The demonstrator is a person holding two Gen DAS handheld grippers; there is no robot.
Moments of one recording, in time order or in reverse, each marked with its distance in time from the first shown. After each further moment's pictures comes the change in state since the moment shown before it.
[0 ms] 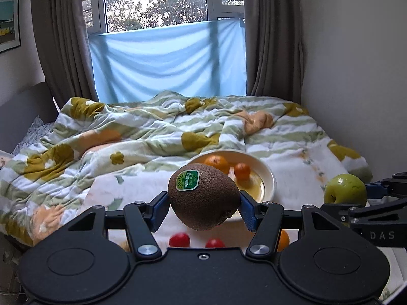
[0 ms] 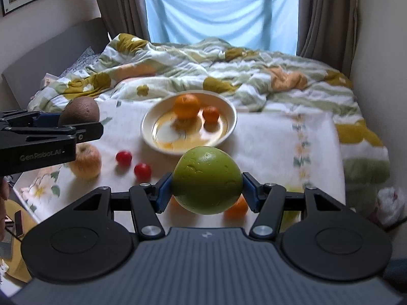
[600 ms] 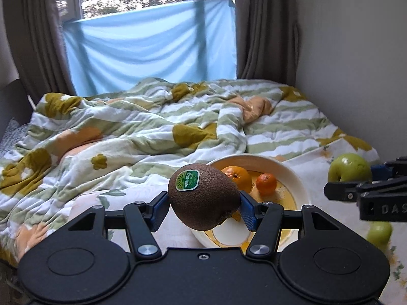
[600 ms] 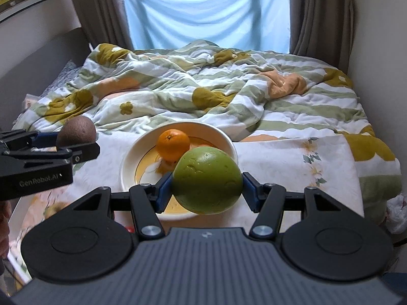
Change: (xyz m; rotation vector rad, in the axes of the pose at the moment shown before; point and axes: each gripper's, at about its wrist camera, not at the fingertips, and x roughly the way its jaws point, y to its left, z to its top) left arm 0.117 0.039 0.035 0.072 0.092 -0.087; right arm 0.090 -0.006 0.066 0.098 0.024 -0.040
